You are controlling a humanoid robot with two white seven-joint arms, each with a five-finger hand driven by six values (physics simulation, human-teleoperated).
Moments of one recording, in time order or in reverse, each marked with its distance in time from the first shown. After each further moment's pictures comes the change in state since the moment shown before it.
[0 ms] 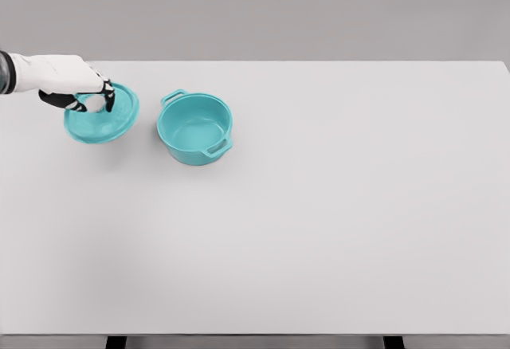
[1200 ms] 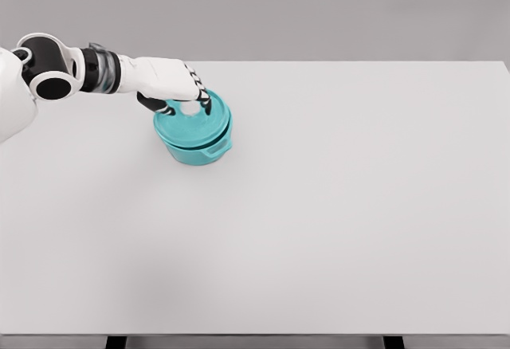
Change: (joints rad) left arm -0.038 -0.250 -0.039 -0.057 -0.052 0.000 0.007; right arm 0.000 0.000 0.000 0.000 0.000 0.000 0.000
